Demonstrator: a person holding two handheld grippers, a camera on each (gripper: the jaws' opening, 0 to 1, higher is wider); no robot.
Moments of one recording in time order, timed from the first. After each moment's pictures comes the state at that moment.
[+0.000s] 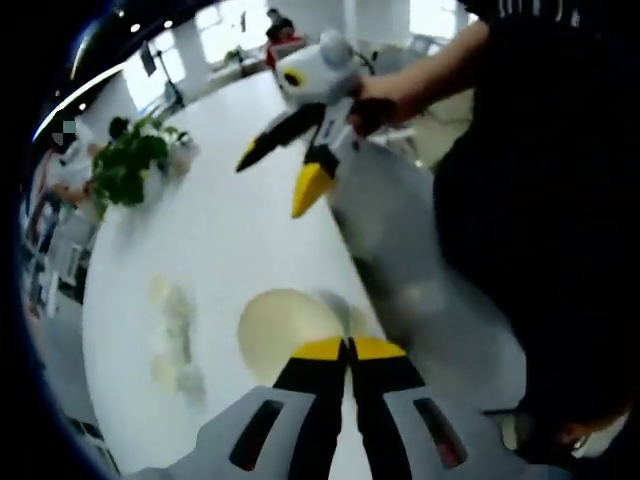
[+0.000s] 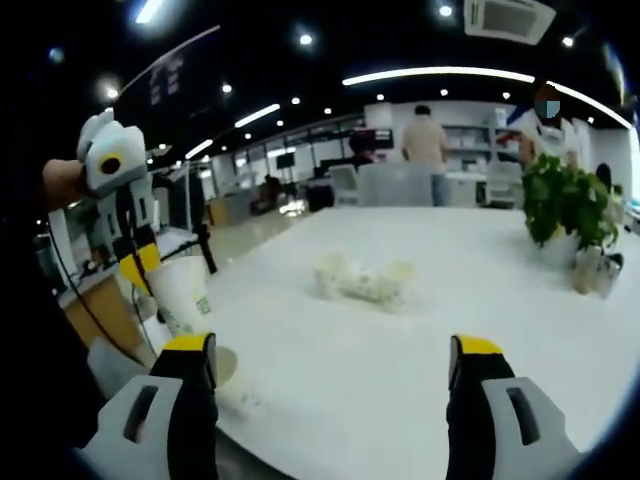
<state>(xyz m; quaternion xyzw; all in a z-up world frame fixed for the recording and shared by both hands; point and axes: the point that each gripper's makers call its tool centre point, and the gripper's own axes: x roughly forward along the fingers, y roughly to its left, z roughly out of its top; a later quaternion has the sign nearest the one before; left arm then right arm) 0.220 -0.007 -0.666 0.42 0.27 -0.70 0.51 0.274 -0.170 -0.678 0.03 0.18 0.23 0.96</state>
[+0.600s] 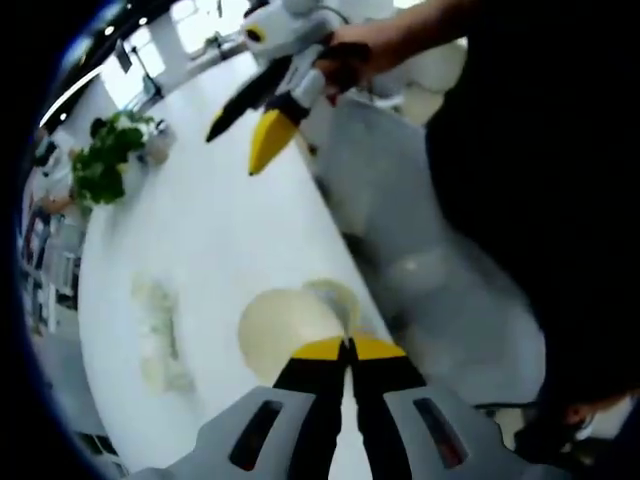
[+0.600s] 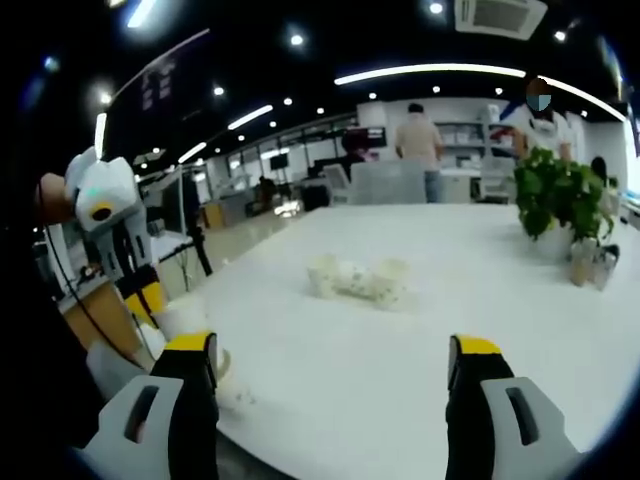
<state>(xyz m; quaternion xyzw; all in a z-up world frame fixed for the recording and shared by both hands) 0.213 0.000 -0.706 0.47 0.27 -0.69 0.47 0.272 -0.180 -0.682 0.04 0.19 0.22 0.96</state>
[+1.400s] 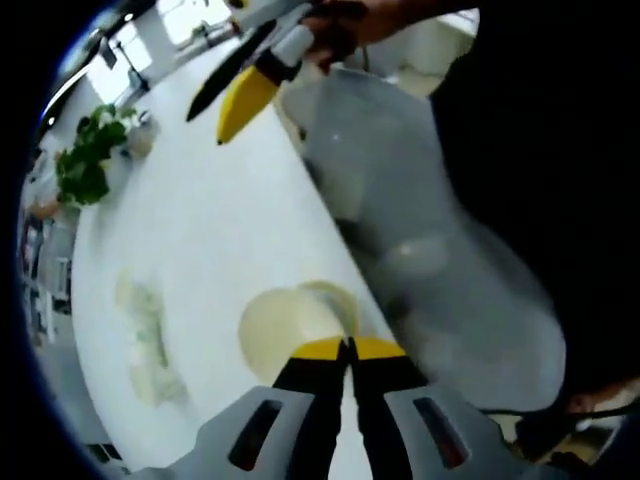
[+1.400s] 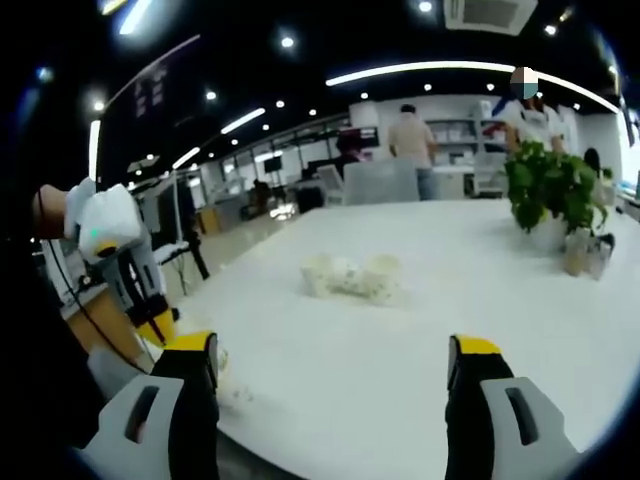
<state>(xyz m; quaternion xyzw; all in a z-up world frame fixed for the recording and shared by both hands) 0.212 -0.010 -0.736 0.49 0.29 -0.69 0.45 0.269 -0.189 -0.685 0.06 0.19 0.20 0.96</state>
